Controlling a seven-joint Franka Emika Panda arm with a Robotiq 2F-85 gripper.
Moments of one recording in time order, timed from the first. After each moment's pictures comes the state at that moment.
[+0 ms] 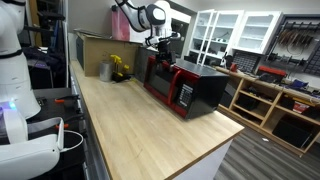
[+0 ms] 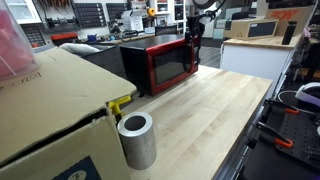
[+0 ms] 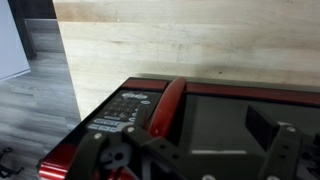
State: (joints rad) arm -0.07 0.24 -0.06 -1.97 -0.35 2.33 0.10
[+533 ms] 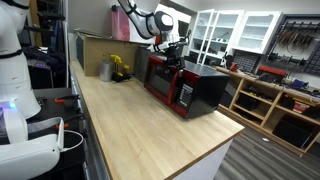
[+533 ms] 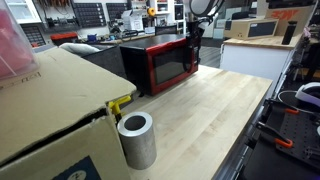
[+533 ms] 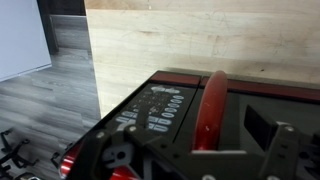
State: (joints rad) arm -0.07 0.37 -0.12 -1.85 -0.43 2.33 0.08
